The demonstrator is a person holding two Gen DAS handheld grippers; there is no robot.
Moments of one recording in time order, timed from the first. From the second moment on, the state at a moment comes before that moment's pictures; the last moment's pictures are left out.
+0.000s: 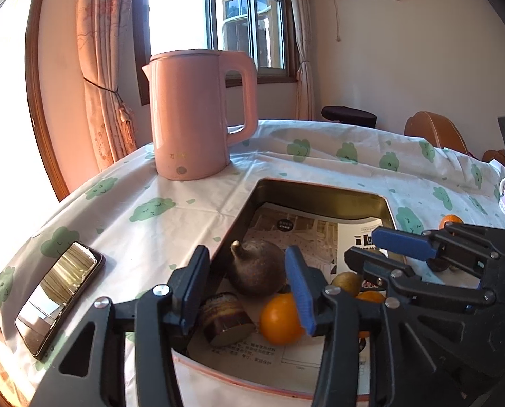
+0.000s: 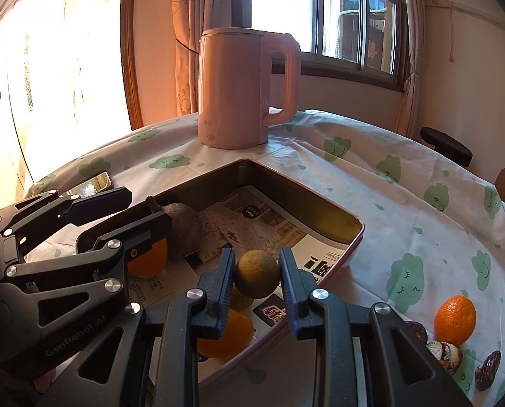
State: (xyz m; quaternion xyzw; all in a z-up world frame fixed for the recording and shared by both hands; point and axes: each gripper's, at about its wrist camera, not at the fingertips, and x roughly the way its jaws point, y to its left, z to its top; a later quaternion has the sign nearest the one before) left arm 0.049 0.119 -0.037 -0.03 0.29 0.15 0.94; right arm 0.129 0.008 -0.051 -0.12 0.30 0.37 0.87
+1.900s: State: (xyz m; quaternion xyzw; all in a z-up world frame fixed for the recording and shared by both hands) left arm 0.105 -0.052 -0.038 0.02 0.31 -0.02 0.95; right arm 0.186 -0.222 -0.066 -0.04 0.39 0.17 0.91
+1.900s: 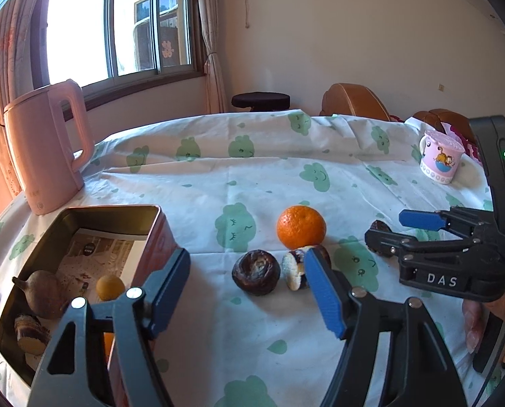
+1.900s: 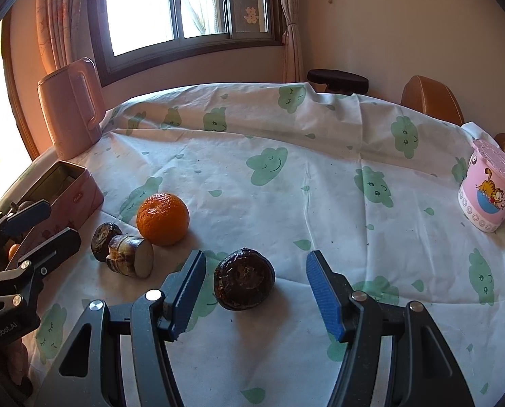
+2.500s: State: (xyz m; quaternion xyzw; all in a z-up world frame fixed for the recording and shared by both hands) left arm 0.128 -0.083 -0.053 0.03 0.37 -0.08 0.92; right arm 0.193 -0.230 -0.072 -0.01 0.41 0.17 0.90
